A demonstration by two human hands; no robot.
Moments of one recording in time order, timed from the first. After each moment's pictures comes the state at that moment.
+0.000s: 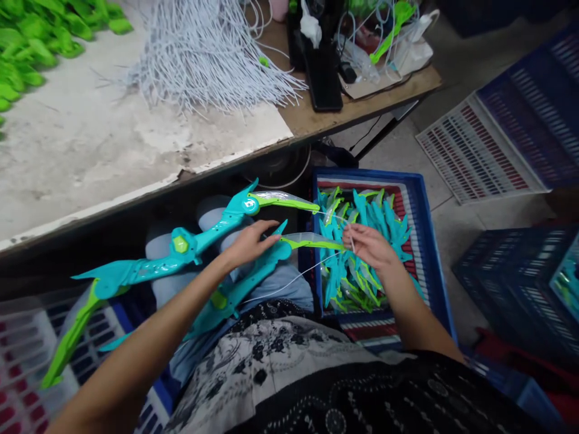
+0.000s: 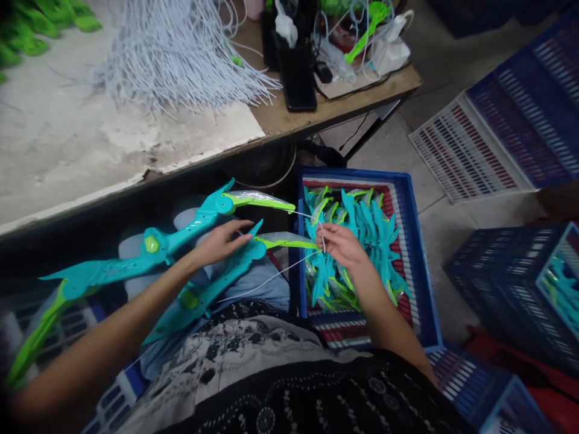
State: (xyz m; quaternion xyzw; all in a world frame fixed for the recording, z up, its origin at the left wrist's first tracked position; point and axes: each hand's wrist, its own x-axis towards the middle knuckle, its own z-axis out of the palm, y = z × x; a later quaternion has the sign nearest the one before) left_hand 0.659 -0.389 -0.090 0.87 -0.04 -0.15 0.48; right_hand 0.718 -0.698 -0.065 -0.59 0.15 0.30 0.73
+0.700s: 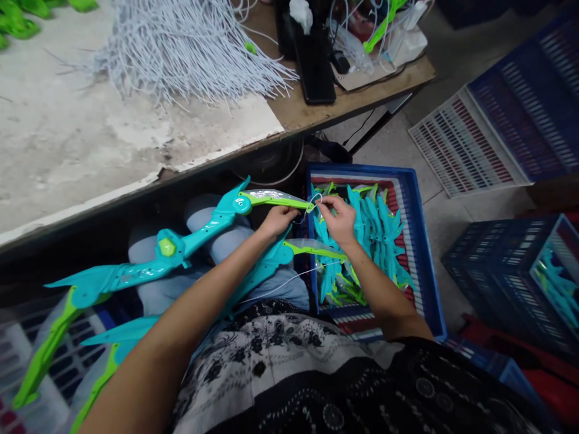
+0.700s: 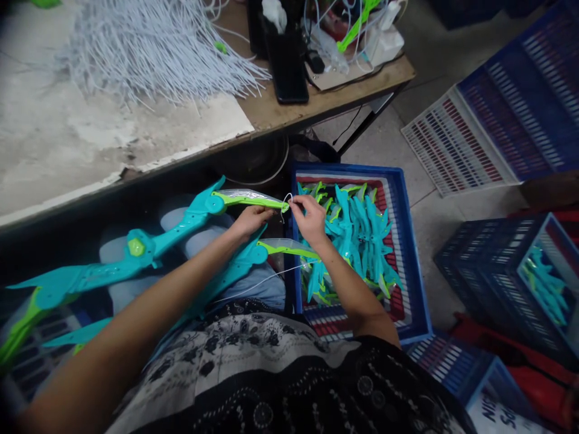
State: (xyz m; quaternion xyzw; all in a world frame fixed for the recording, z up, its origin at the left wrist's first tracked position) left_hand 0.726 -0.467 -0.146 0.63 0.17 -0.19 0.73; right_hand 0.746 -0.634 -0.094 -0.87 -0.13 -0.07 0.47
